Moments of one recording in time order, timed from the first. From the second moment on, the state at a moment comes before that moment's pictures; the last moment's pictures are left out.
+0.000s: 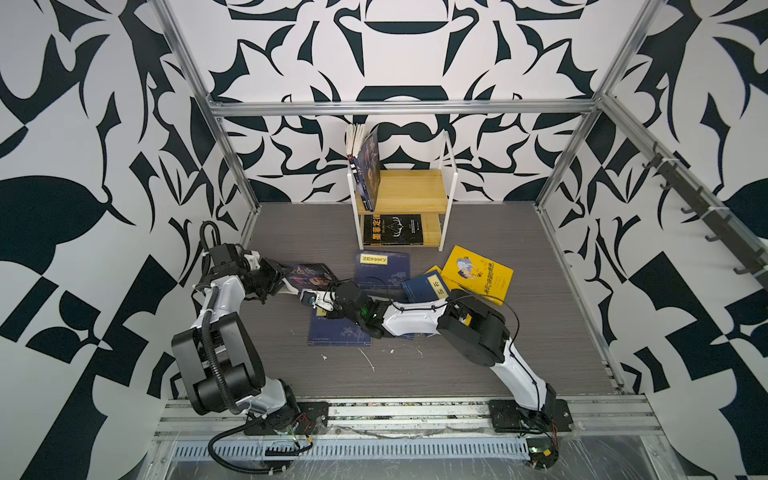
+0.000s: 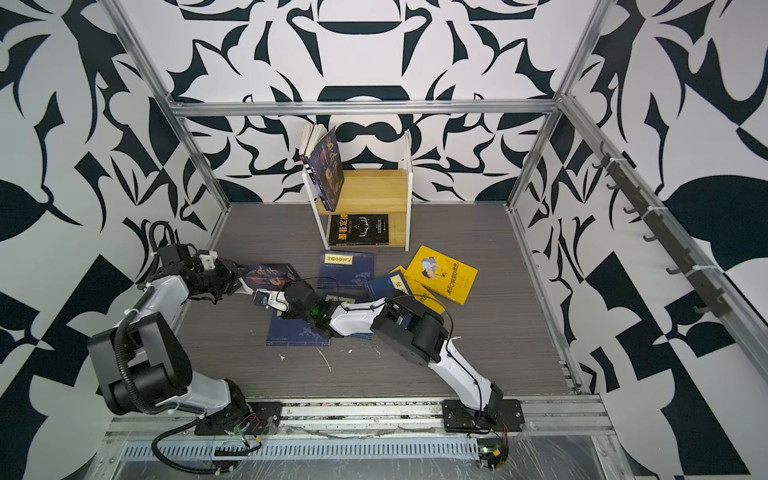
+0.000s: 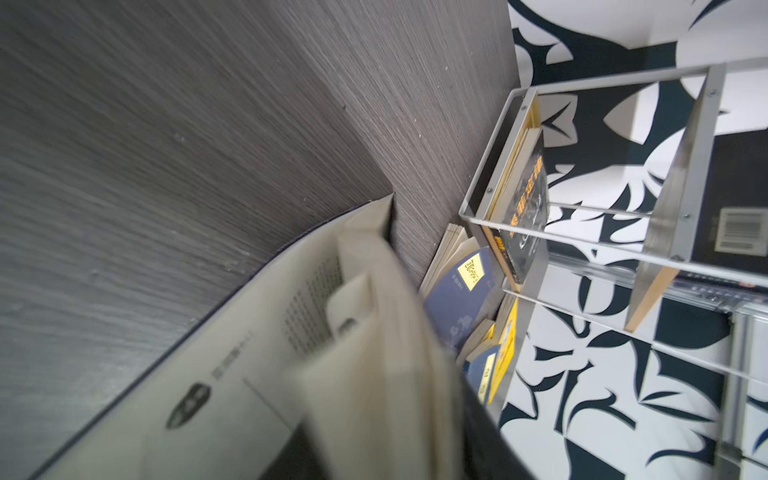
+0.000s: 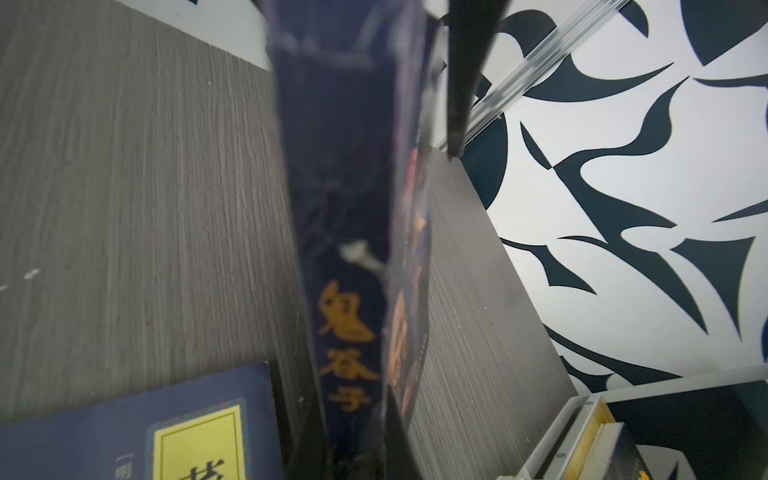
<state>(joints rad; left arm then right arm) 0.40 1.47 0.95 -0.54 0.73 -0.53 1.10 2.28 1.51 0.44 0.20 -0.65</state>
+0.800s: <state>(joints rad) 0.54 1.36 1.05 -0.62 0.53 -0.36 1.07 2.07 1.40 0.38 0.25 -0.77</state>
